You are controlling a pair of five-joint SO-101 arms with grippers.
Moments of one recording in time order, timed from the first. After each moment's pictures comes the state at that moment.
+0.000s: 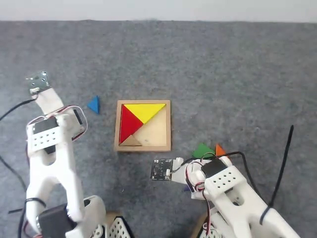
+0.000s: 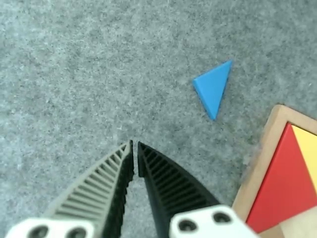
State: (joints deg) left arm -26.3 -20.4 48.1 47.9 11.4; right arm -33.1 -42.5 76.0 61.4 54.3
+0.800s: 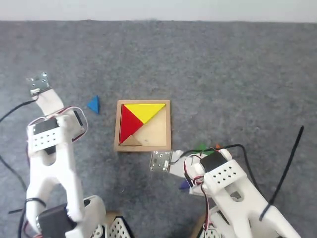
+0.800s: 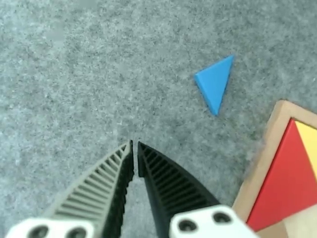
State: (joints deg) left arm -26.3 -20.4 49.0 47.9 11.4; right arm -33.1 -41.9 68.0 69.5 50.8
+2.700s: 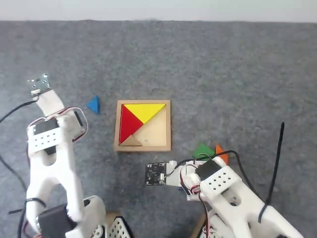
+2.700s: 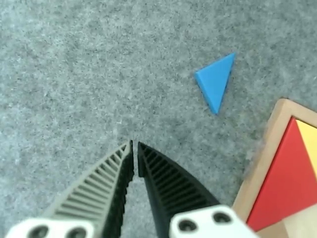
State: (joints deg) left arm -26.3 -20.4 49.2 47.9 11.4; right arm -38.5 -41.8 74.5 60.8 53.5
